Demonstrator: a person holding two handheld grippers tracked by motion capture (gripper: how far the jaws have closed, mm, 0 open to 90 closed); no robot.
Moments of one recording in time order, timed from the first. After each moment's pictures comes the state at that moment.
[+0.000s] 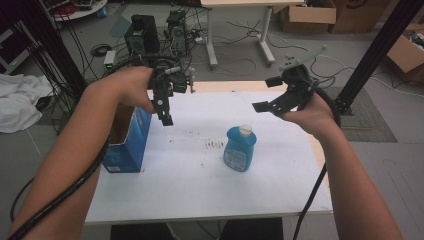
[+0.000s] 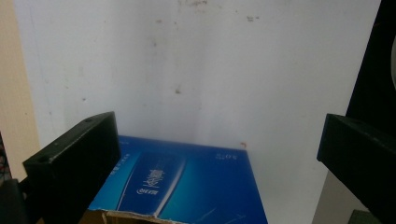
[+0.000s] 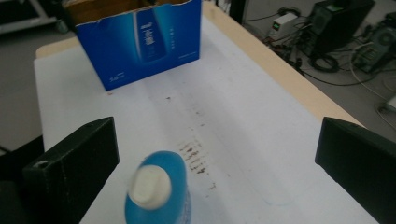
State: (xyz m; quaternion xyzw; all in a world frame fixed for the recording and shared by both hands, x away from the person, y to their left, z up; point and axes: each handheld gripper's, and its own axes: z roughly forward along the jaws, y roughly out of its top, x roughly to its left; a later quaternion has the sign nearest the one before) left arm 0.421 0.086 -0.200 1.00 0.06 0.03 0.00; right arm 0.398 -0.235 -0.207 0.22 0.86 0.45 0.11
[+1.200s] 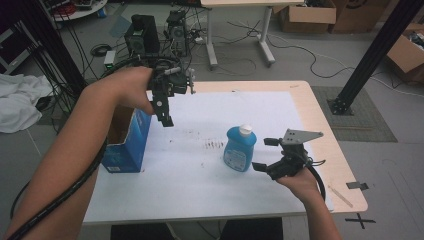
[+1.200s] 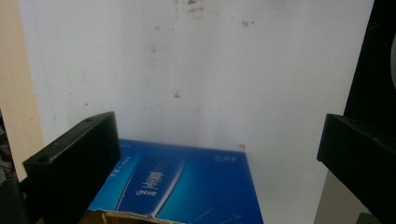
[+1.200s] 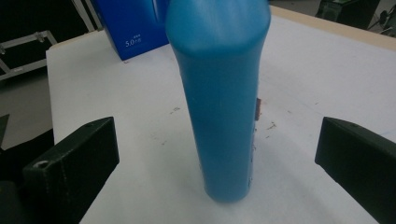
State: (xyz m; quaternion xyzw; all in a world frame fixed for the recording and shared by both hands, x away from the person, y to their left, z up) left arm 0.411 0.087 -0.194 1.00 0.05 0.04 0.01; right arm 0.325 -0.254 -0.375 0.25 0.81 0.52 0.08
